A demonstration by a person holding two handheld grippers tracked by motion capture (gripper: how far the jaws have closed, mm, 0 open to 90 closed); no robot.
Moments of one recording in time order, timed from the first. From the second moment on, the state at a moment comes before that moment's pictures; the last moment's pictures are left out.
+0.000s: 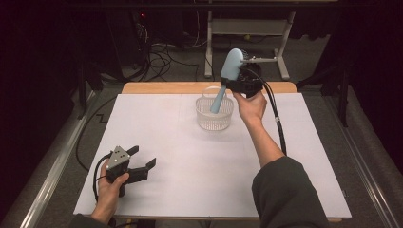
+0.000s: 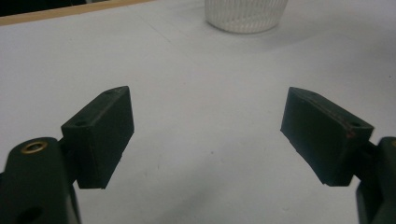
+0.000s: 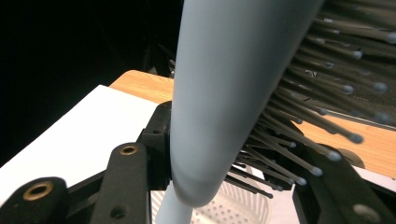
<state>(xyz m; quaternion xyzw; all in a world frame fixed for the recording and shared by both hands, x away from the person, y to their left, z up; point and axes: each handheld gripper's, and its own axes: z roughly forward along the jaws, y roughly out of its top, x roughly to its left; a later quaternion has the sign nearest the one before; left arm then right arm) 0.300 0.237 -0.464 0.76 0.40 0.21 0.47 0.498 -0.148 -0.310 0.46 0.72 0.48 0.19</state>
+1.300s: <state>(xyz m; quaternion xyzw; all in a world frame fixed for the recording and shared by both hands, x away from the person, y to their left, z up) 0.301 0.237 -0.464 0.75 0.40 0.20 0.48 0.503 -0.115 -0.353 0.46 0.74 0.46 0.19</state>
